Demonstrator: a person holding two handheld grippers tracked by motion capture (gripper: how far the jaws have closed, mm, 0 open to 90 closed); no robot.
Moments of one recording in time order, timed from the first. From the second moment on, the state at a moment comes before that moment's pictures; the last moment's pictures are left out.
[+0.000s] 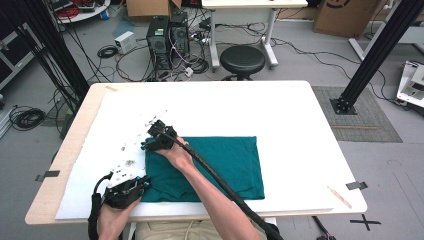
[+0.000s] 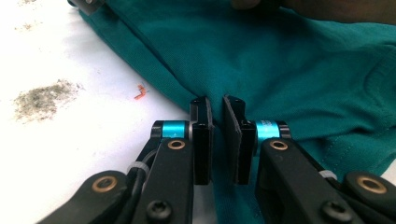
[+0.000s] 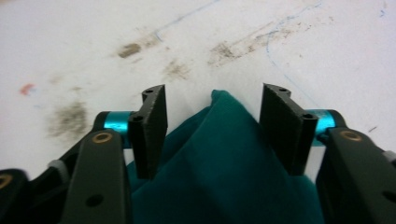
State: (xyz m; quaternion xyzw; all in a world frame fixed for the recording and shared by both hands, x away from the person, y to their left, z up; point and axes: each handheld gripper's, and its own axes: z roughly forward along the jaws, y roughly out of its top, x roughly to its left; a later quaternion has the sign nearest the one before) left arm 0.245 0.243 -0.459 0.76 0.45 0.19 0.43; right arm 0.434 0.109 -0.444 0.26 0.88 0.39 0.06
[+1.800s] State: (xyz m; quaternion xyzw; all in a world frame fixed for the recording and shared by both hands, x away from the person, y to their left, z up) left arm 0.235 0.279 -0.421 0.74 0.43 0.18 0.49; right arm 0.422 0.123 -0.409 0.20 0.88 0.41 0.11
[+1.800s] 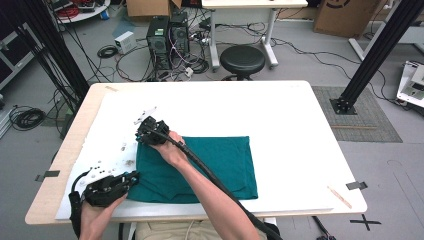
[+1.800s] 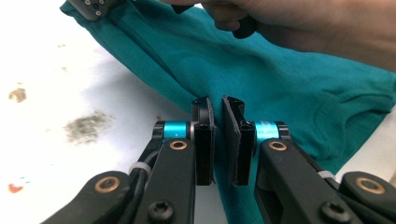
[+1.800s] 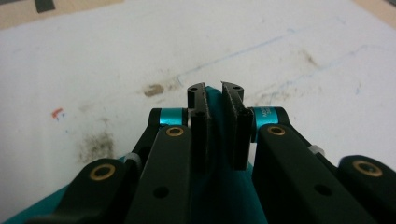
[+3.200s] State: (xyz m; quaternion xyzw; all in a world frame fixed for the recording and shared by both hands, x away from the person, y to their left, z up) left arm 0.267 0.117 -0.416 0.78 0.34 0.11 0.51; right arm 0.413 -0.038 -0.386 0.25 0.87 0.40 0.16
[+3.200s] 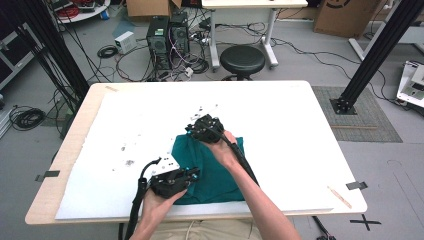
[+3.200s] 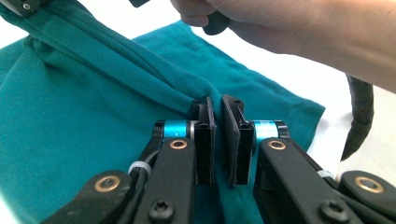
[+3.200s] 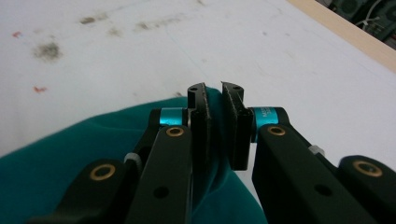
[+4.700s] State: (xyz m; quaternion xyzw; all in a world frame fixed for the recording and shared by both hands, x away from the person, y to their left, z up) left arm 0.284 0.019 -0.423 0.81 0.29 0.07 0.50; right arm 0.416 -0.167 -0.413 0.38 0.83 0.38 0.16
